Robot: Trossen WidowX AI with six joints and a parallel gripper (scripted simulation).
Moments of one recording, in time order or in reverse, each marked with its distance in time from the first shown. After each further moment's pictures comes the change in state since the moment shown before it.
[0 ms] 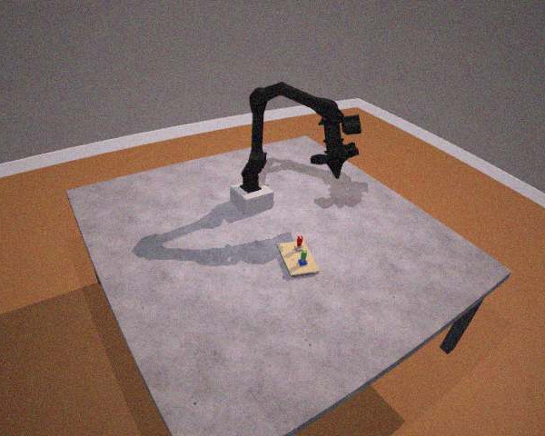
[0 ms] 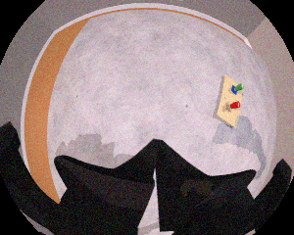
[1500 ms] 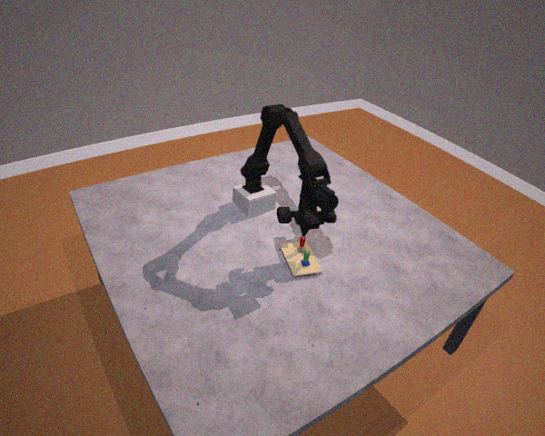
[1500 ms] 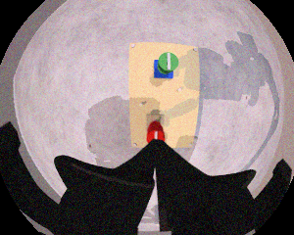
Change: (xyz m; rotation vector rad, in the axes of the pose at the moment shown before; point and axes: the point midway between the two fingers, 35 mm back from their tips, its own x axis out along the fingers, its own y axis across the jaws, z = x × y) arm 0.131 -0.231 0.077 0.420 0.325 -0.135
